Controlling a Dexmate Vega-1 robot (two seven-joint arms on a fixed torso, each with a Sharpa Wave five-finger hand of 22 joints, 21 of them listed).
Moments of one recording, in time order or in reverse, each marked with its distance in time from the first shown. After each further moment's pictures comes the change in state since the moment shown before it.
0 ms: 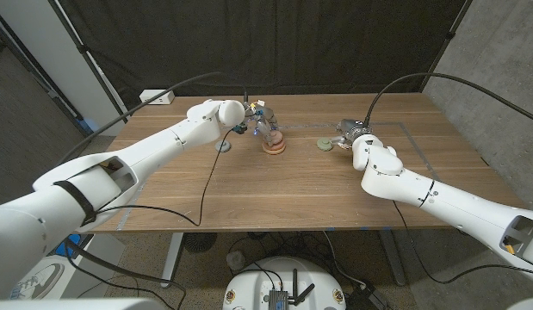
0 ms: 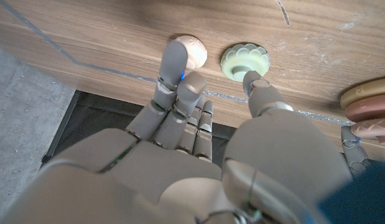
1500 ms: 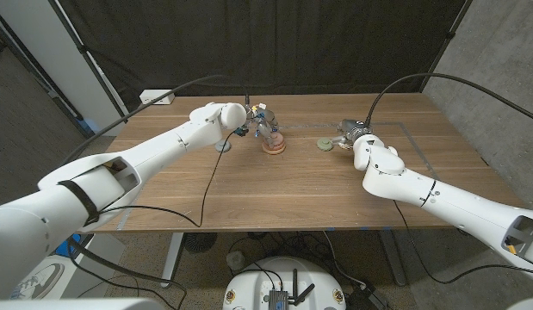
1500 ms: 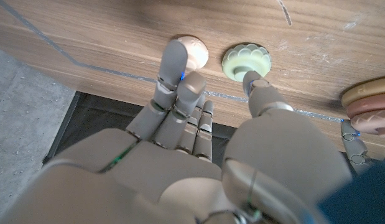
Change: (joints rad) left arm -0.002 -0.009 0.021 0.023 0.003 -0.005 0.015; left_hand 0.004 -0.004 -0.014 0.014 -0.002 -0.006 -0.012 -0.005 -0.001 -0.015 -0.015 -0.003 0.057 0.002 0.002 -0.013 0.007 0.000 0.000 -0.002 -0.005; right arm -0.002 -0.009 0.005 -0.004 0.016 0.004 -0.009; right_hand -0.004 0.004 0.004 -0.004 0.004 0.000 0.000 0.000 0.000 0.005 0.005 0.000 0.000 0.000 0.000 0.000 -0.002 0.004 0.004 0.000 0.000
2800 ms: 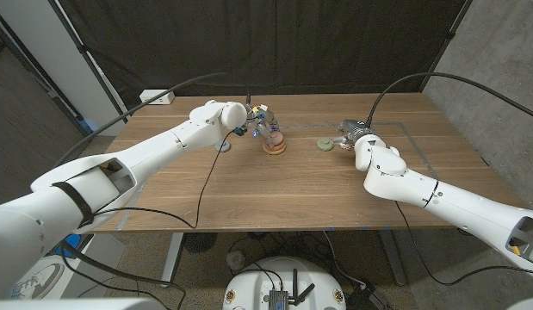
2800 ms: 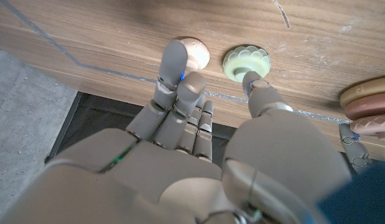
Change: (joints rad) left arm 0.008 0.026 0.003 -0.075 0.076 0.030 -0.033; left_hand -0.095 -0.026 -0.042 0.027 -0.006 -0.143 0.011 -0.031 -0.007 -0.091 -0.054 -0.019 -0.024 -0.052 0.005 -0.072 -0.102 -0.043 0.014 -0.025 -0.023; right arm -0.005 -0.014 0.000 -0.025 0.002 -0.014 0.006; right_hand 0.000 0.000 0.000 0.000 0.004 0.000 0.000 0.000 0.000 0.000 0.000 0.000 0.000 0.000 0.000 0.000 0.000 0.000 0.000 0.000 0.000
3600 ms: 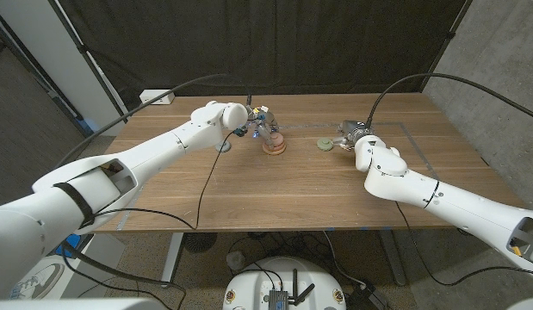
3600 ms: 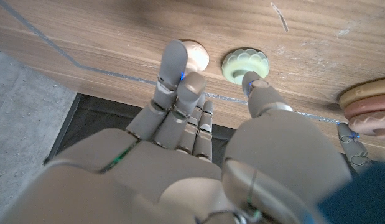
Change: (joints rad) left arm -0.001 -0.008 0.005 0.003 0.020 0.012 -0.013; left_hand -0.014 0.001 -0.018 0.001 -0.008 -0.052 0.016 0.000 -0.009 -0.055 0.025 0.003 -0.009 -0.008 0.008 0.000 -0.018 -0.014 0.004 0.000 -0.003; right arm -0.004 -0.004 0.002 -0.002 0.005 0.003 0.002; right_hand 0.000 0.000 0.004 0.004 0.000 0.000 0.000 0.000 0.000 0.004 -0.004 0.000 0.000 0.000 0.000 0.003 0.000 0.000 0.000 0.000 0.000
